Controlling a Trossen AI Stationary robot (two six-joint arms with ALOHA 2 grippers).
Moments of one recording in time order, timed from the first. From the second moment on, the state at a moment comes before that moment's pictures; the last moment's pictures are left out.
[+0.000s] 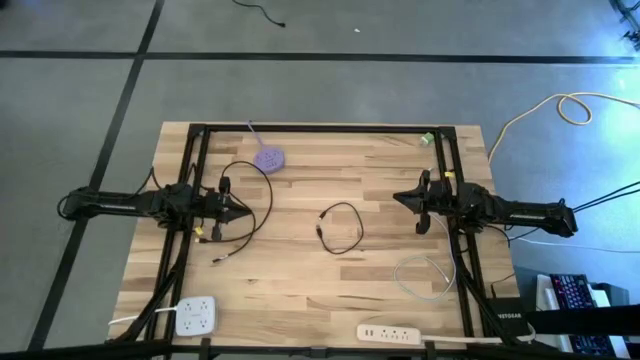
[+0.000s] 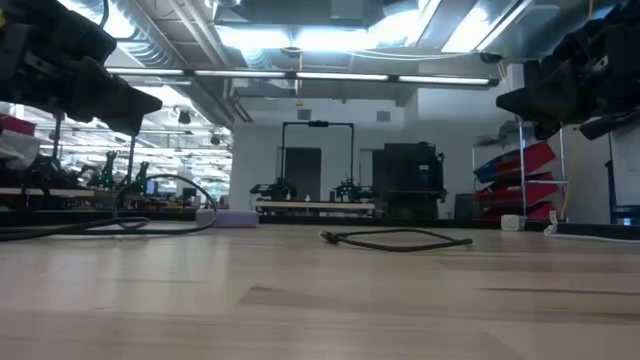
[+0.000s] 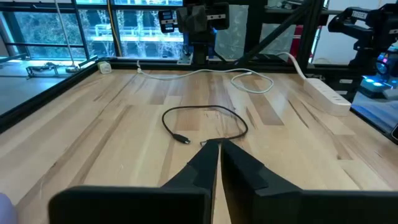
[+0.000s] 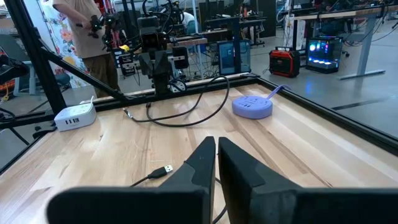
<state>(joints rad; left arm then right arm) -0.01 0.15 0.01 0.01 -0.03 0.00 -0.07 0.06 0.01 0.01 0.08 0.14</state>
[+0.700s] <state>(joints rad) -0.01 0.15 0.01 0.01 -0.03 0.00 -0.07 0.06 0.01 0.01 0.08 0.12</state>
